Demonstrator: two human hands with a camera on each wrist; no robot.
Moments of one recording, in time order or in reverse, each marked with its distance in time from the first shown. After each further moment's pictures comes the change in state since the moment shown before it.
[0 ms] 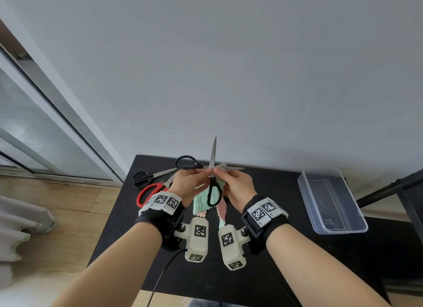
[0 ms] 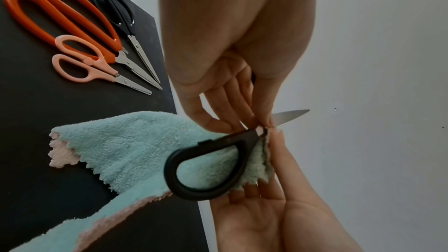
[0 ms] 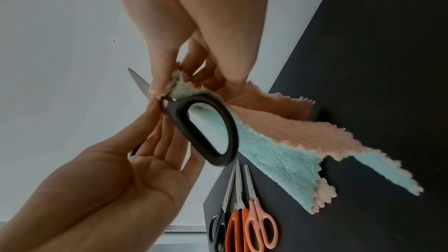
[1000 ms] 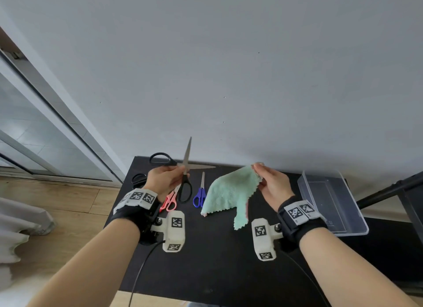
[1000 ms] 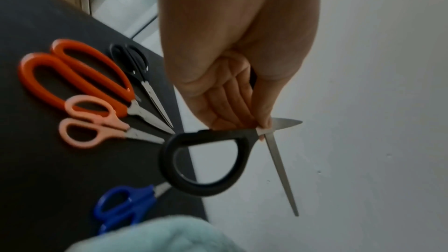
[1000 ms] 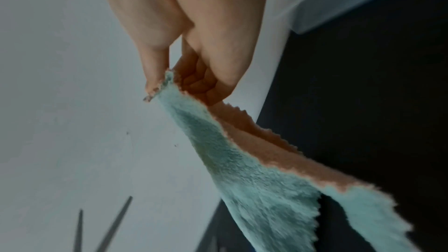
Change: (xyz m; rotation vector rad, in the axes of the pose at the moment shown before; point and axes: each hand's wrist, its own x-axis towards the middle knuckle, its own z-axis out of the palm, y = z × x) left_hand 0.013 0.020 -0.043 -0.076 0.219 0.043; right_hand 0.015 -0.037 -0.070 0.127 0.182 -0.082
